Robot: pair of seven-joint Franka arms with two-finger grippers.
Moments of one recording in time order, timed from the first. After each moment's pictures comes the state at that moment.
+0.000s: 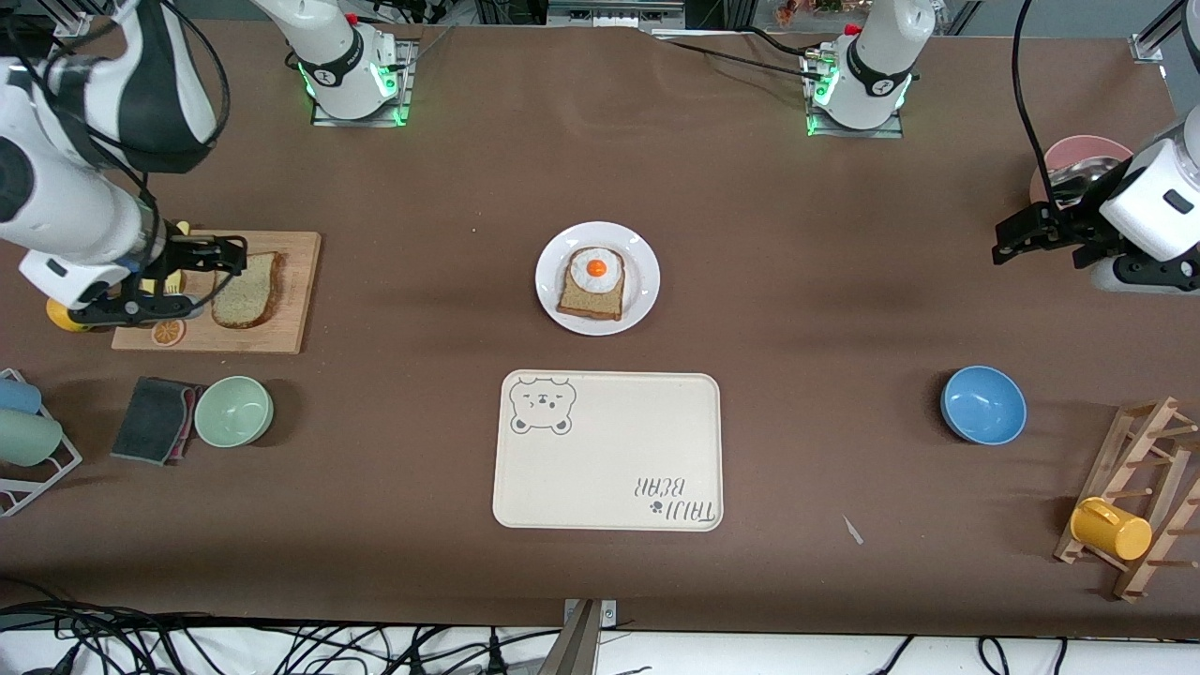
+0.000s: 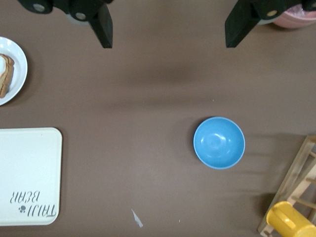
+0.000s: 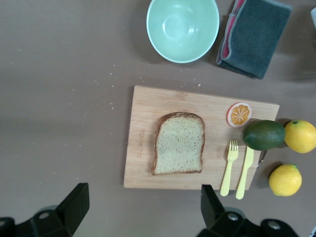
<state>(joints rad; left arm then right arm) -0.21 0.09 0.19 -1.55 -0.04 1.61 0.01 0.02 0.11 0.03 -1.94 -0.20 1.85 0.00</state>
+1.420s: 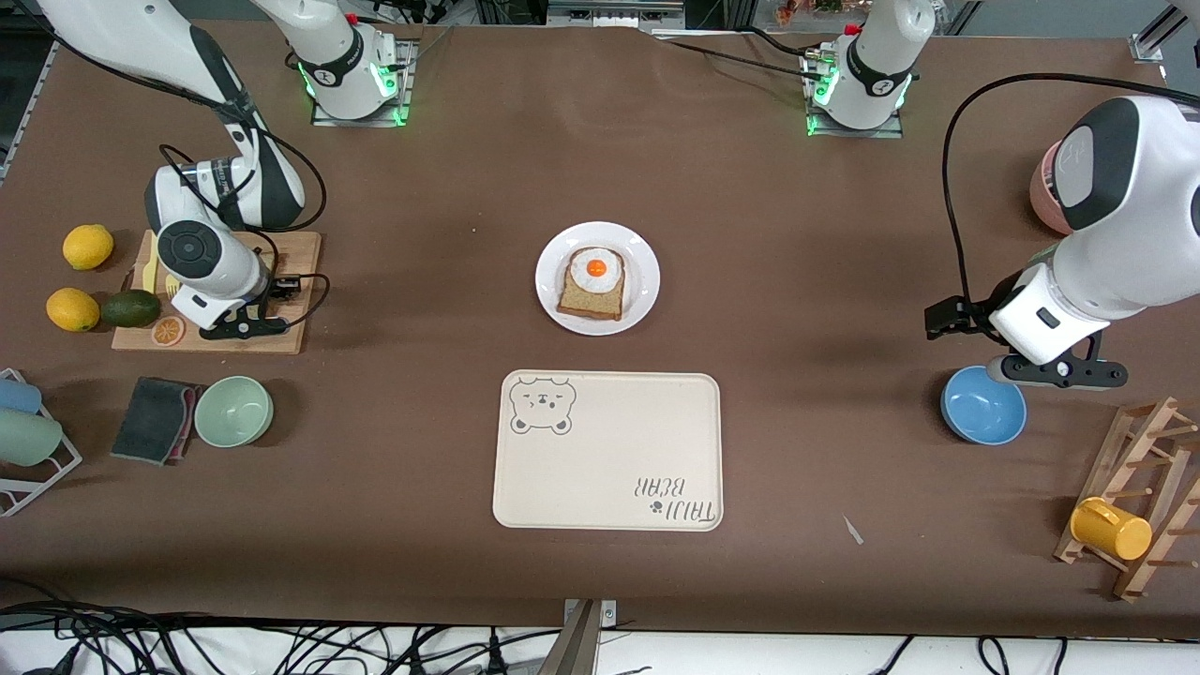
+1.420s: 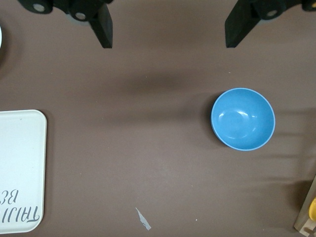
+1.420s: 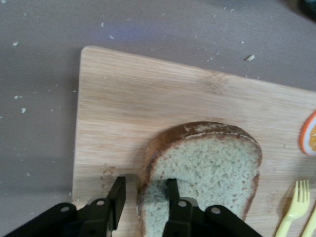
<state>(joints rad) -0.21 0.27 0.16 -1.58 -0.05 1.77 0.01 0.01 0.33 -0.06 -2.28 -0.41 2.39 0.12</state>
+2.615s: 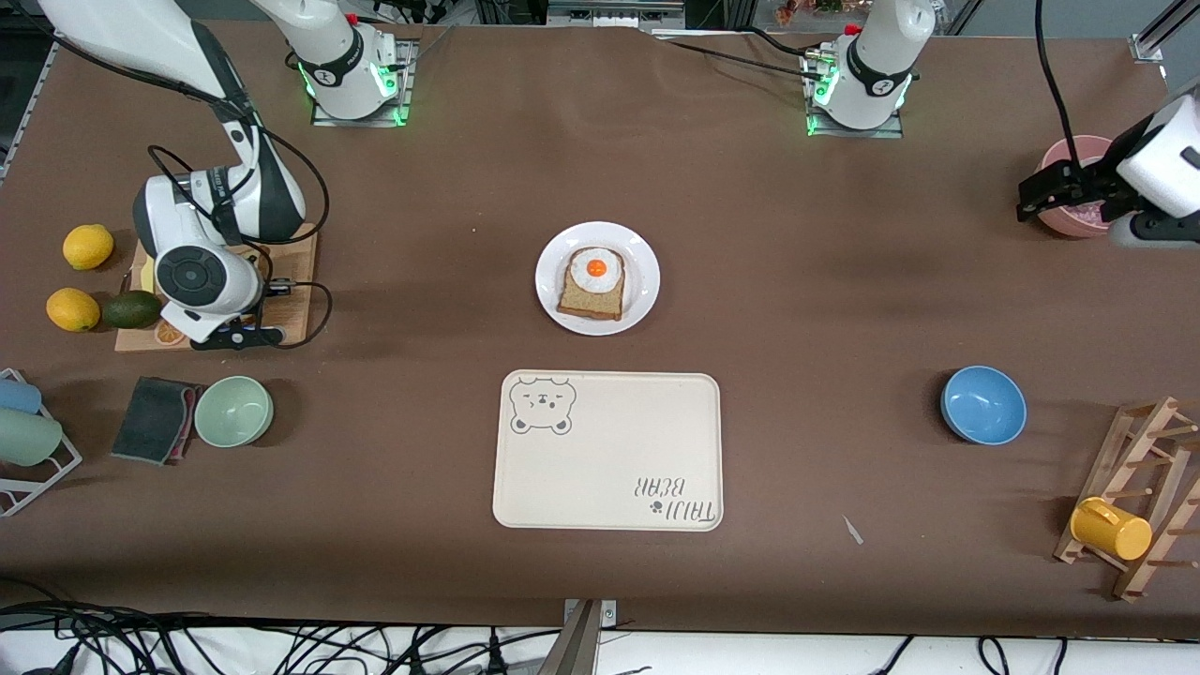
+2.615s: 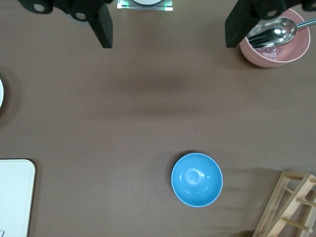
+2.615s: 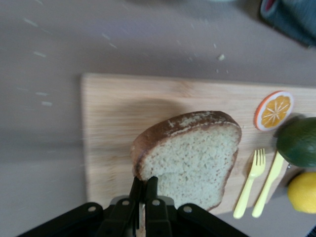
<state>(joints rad) -0.18 -0.04 0.18 -1.65 0.05 1.48 0.01 0.10 0.34 -0.03 -2.05 -0.36 2.00 0.15</state>
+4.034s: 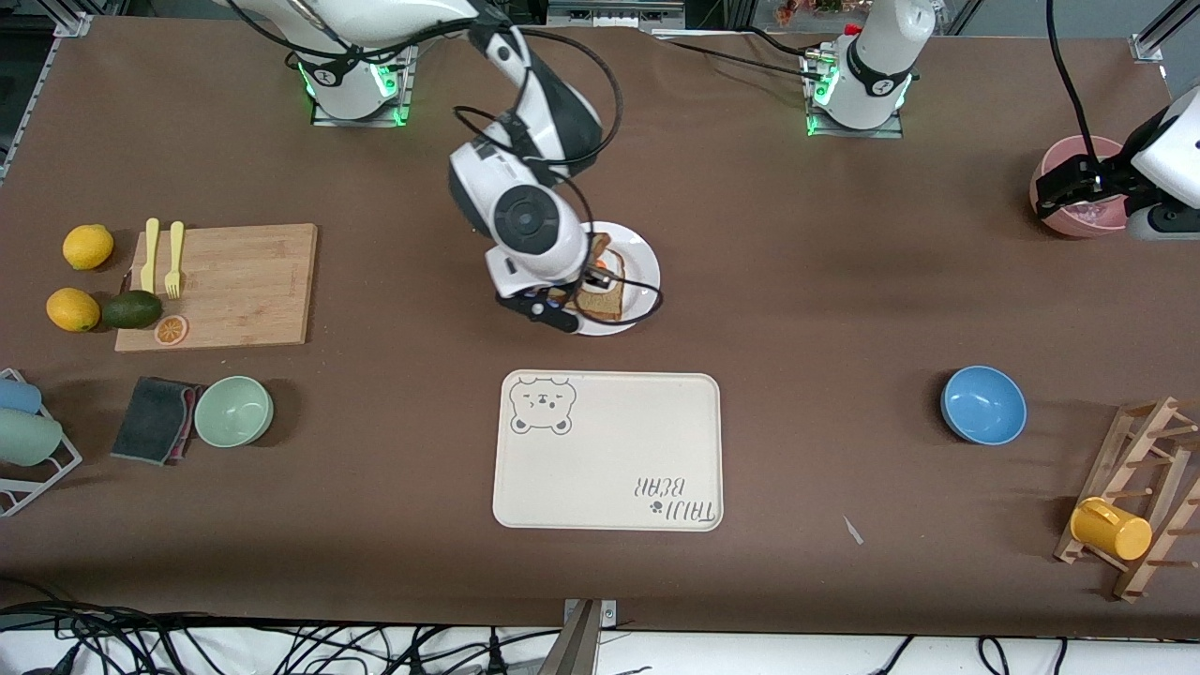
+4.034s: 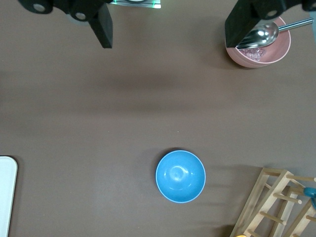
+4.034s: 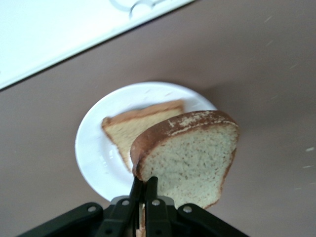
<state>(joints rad) -0.18 -0.04 0.18 -1.65 0.10 1.49 0.01 0.75 0.66 0.00 -1.40 0.25 1.94 1.06</state>
